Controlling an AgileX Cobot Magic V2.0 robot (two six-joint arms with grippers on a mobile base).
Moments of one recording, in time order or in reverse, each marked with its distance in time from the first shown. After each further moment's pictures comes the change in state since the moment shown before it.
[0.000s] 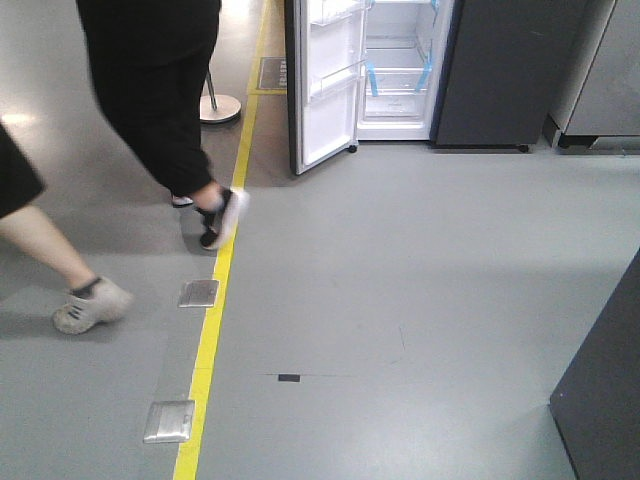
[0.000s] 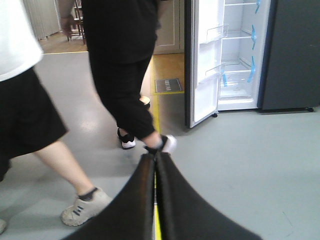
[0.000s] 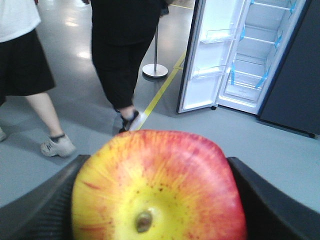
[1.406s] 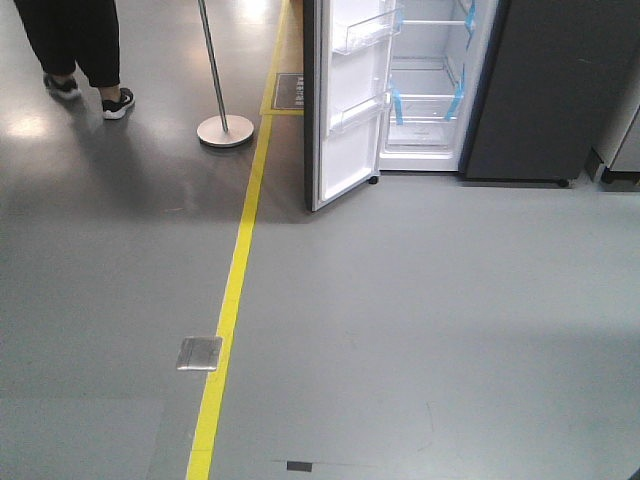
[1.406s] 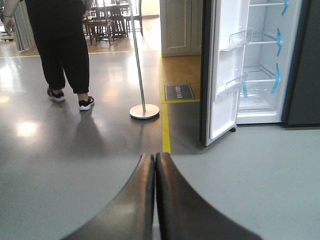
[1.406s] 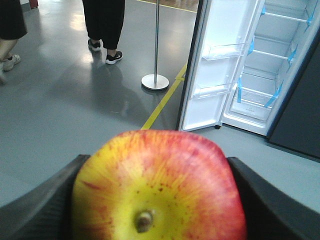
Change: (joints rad) left arm 0.000 0.000 0.000 0.000 0.000 0.000; right arm 0.000 0.000 0.000 0.000 0.000 0.000
